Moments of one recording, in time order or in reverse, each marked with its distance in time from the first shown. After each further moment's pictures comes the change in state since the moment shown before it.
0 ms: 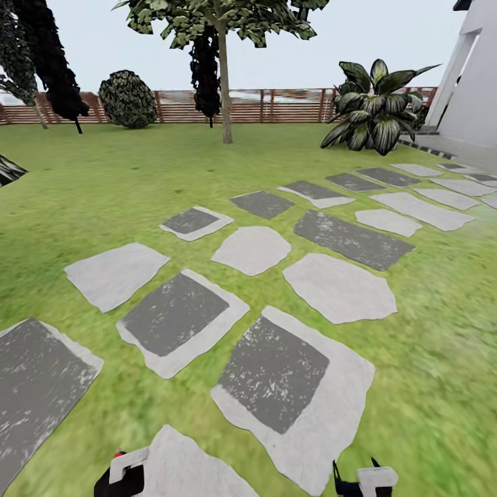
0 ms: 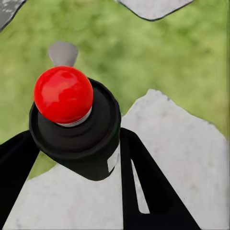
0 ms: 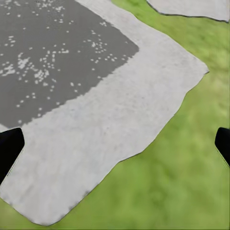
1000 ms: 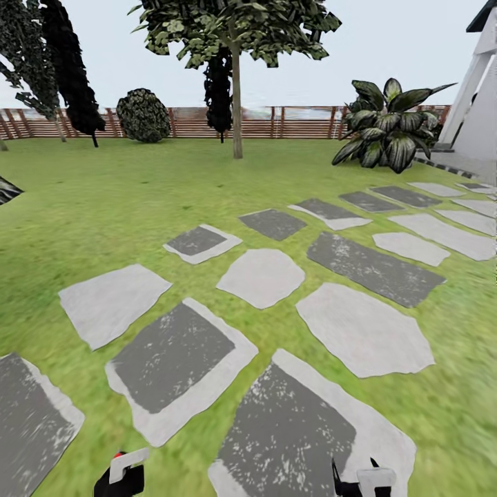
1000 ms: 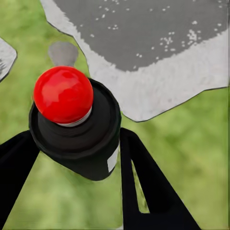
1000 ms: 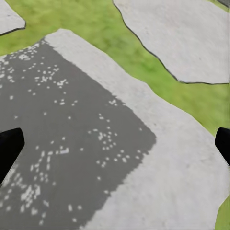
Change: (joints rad) left arm 0.000 0.000 0.000 0.000 -0.001 0.000 0.000; right arm 0.000 0.000 0.003 0.001 0.004 0.000 0.005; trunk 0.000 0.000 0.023
